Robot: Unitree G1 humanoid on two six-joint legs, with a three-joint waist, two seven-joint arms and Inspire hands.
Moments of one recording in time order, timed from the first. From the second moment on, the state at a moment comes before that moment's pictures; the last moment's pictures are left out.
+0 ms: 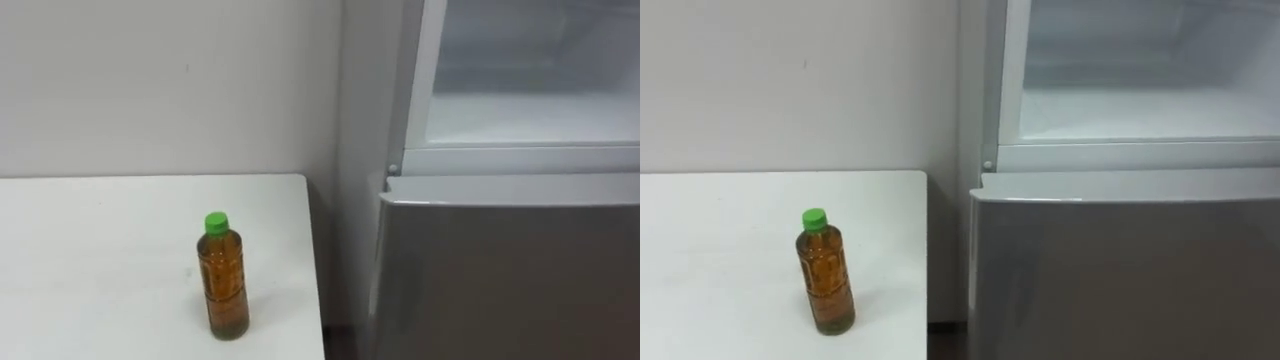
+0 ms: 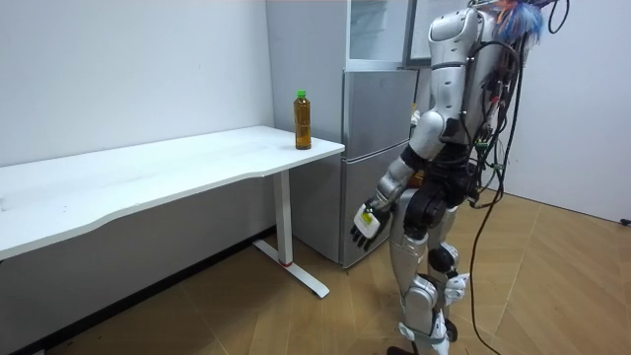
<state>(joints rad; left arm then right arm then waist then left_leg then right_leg) 0.17 0.19 -0.16 0.87 -0.12 0.08 -0.13 0.06 -0.21 0.22 1.12 0.31 0.08 0.16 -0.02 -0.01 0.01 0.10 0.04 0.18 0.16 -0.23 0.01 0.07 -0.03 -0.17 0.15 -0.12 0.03</state>
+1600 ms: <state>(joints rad) 0.22 0.14 0.09 1.08 0.07 -0.06 0.22 0.12 -0.20 0.15 0.62 0.27 -0.07 0.11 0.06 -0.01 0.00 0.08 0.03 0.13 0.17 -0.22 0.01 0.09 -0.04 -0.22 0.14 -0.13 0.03</state>
